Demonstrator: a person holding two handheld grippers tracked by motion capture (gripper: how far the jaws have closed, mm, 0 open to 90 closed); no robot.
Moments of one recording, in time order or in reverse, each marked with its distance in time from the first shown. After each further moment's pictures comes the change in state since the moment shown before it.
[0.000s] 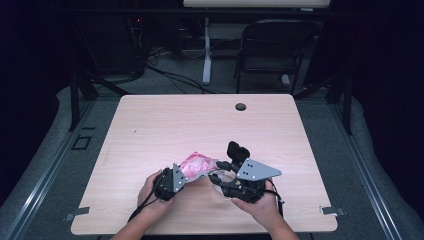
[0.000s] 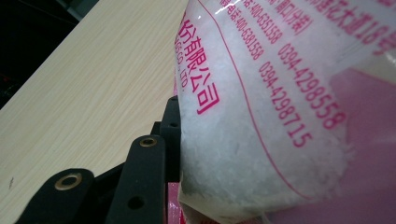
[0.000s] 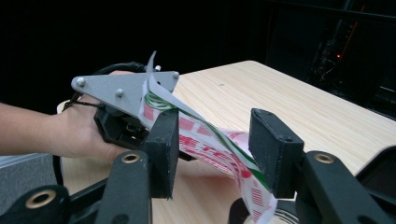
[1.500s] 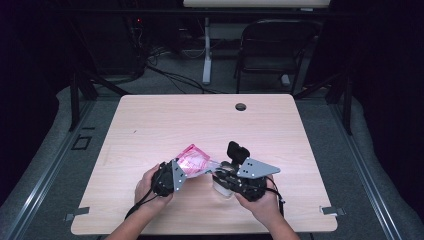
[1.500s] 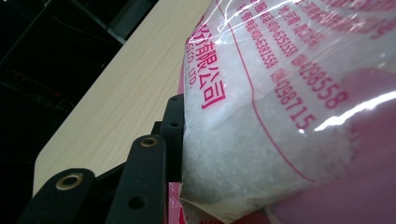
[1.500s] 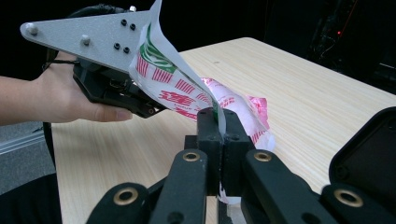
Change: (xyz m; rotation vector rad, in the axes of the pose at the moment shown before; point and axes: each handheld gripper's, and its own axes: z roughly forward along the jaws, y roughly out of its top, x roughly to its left) left arm 0.008 0.015 -0.013 -0.033 0.130 0.070; right arm -0.009 -0.010 0.001 0.080 -0.014 0.022
